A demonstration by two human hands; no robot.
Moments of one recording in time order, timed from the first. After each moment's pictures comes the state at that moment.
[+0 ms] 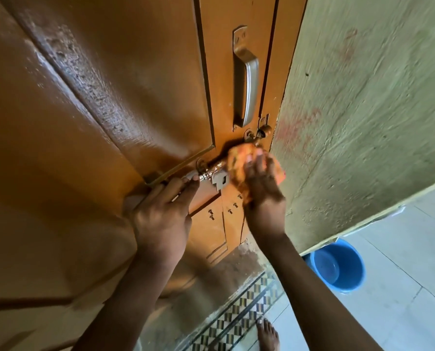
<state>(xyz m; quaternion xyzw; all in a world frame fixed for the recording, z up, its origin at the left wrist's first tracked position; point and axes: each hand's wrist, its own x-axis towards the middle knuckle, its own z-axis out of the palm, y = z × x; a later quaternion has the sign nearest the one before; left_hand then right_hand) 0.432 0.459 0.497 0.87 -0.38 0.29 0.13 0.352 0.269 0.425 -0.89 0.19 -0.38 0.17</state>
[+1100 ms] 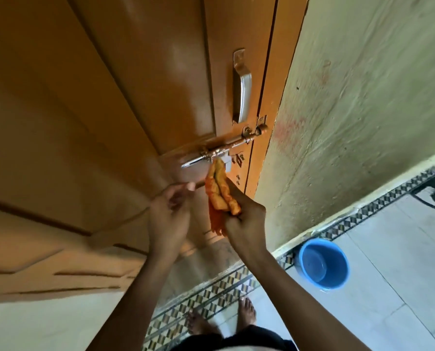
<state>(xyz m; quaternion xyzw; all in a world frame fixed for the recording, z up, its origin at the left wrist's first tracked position) 0.337 0.454 0.529 0.82 -0.02 -0.01 0.58 0.268 0.323 0.509 -0.78 0.15 -0.23 0.56</state>
